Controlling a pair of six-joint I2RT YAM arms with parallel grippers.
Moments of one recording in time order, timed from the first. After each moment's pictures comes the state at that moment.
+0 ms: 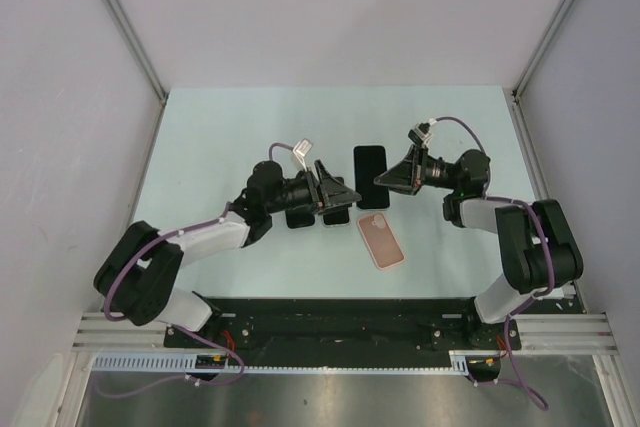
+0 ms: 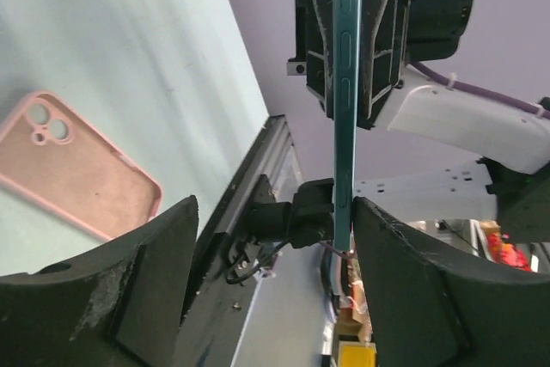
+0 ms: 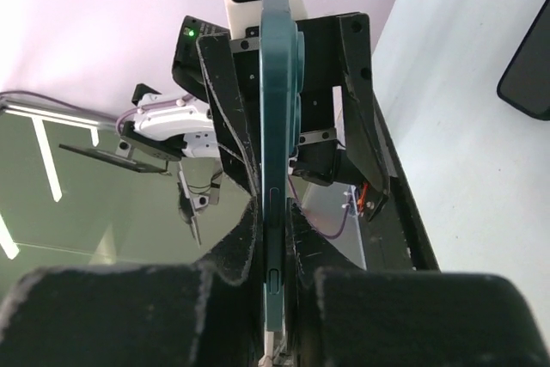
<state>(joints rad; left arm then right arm) -0.62 1.47 0.67 0.68 0.63 -1.16 0.17 1.61 0.64 1.25 -1.24 1.60</state>
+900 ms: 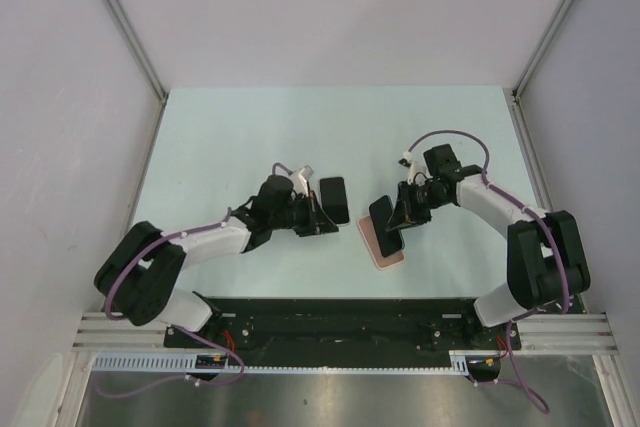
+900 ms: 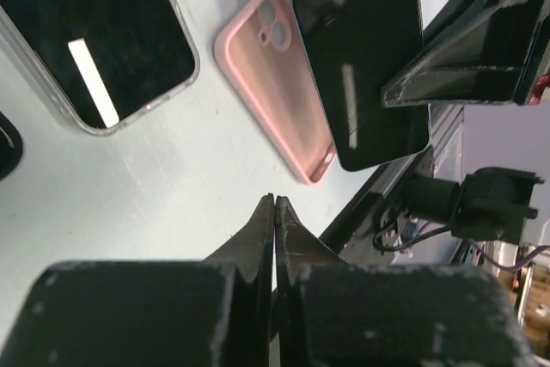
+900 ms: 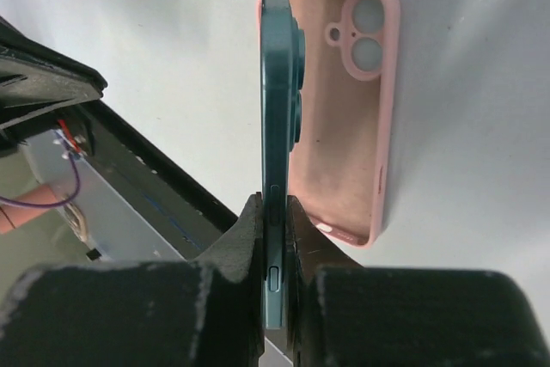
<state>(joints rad) -0.64 1.41 0.62 0.22 0.42 -0.81 0.28 1.50 0.93 -0.60 -0.66 0.23</state>
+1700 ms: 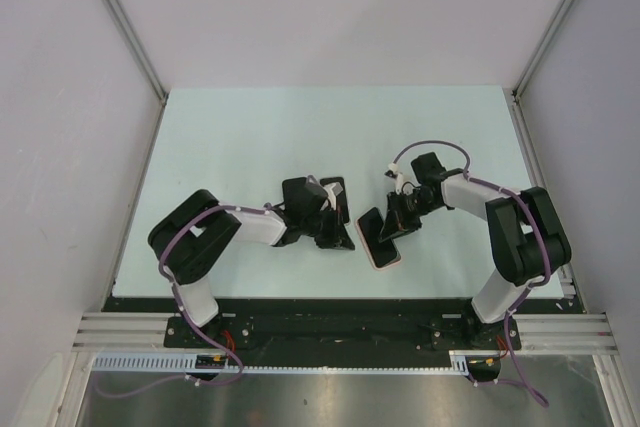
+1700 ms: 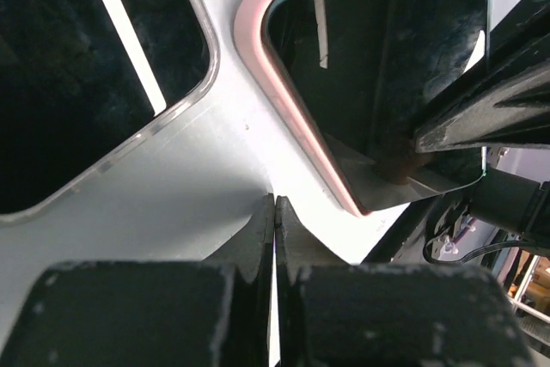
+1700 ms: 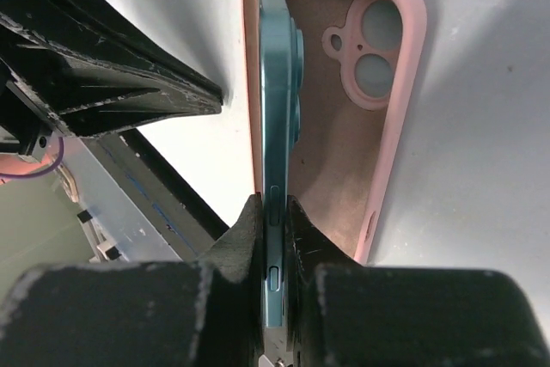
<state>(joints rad) -0.77 1.76 0.76 0.22 0.40 -0.81 0.32 1.67 0.92 -0.54 -0.71 0.13</state>
